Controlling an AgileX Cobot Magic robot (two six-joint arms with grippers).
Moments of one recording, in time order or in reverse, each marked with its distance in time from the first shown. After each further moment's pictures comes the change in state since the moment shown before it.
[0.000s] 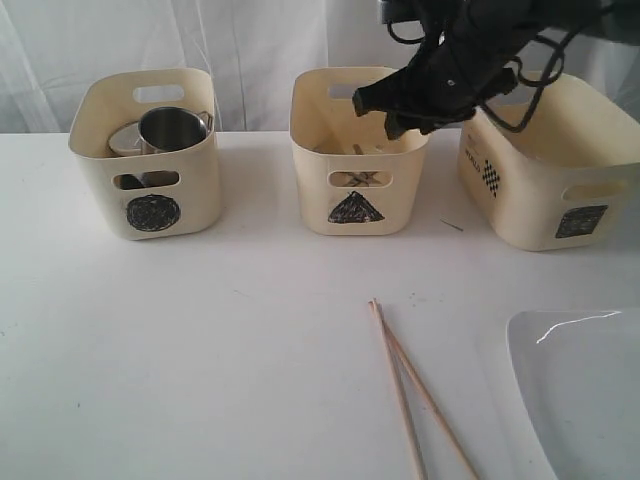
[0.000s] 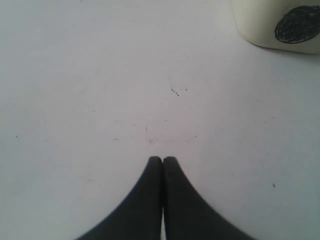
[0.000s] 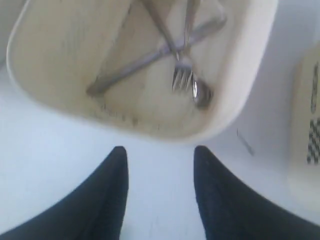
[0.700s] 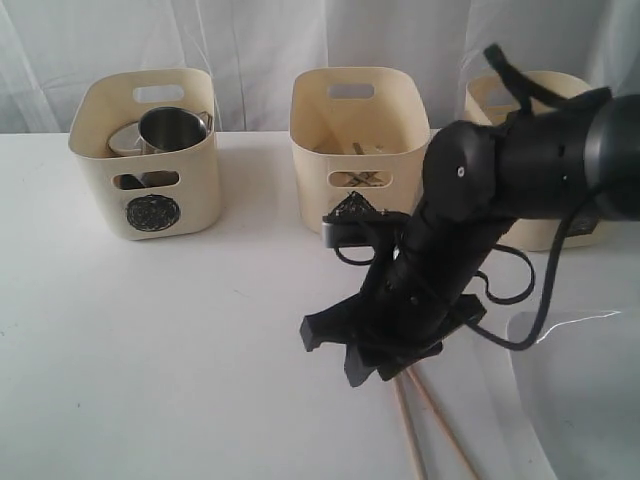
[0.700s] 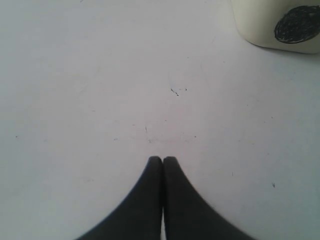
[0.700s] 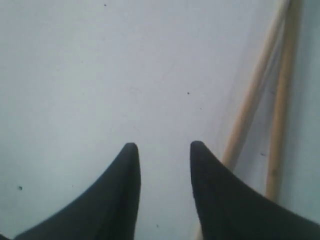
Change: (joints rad) left arm 0.000 0.000 0.000 0.000 0.000 0.000; right arm 0.245 -0.152 0.600 0.274 0.011 0.030
